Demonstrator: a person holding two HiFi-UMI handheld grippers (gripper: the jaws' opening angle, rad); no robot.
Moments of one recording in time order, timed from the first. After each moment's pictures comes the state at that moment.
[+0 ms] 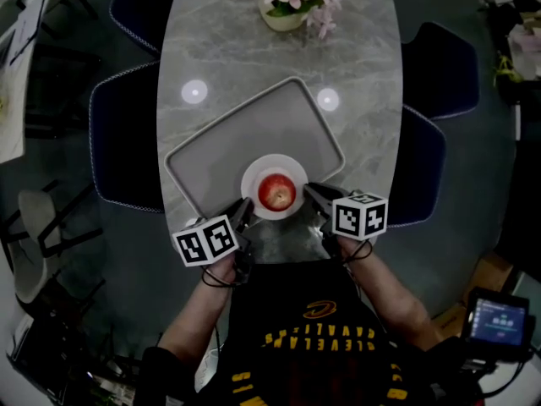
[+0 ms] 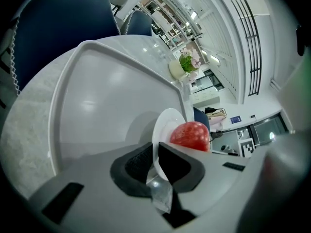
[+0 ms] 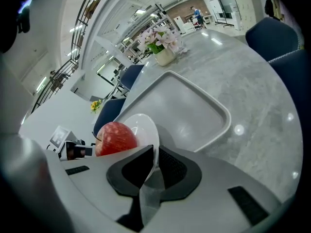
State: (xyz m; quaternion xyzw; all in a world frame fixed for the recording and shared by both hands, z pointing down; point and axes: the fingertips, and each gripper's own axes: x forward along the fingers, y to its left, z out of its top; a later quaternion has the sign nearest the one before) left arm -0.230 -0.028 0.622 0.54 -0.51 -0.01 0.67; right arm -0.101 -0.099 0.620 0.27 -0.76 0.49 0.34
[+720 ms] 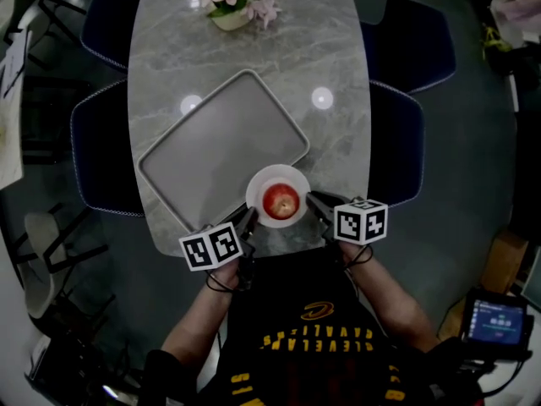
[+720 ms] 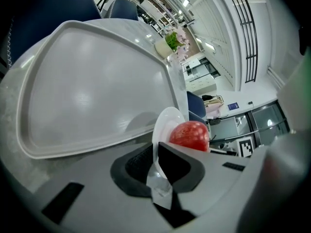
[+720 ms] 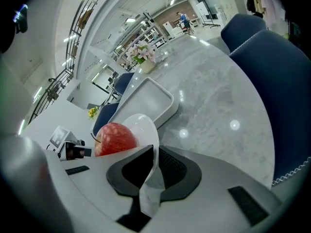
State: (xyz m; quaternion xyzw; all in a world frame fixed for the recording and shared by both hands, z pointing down) left arm -0.131 -0.008 0.615 0.57 -0.47 0.04 0.67; right arm 0.001 -0.066 0.615 0.30 -0.74 0.51 0.31
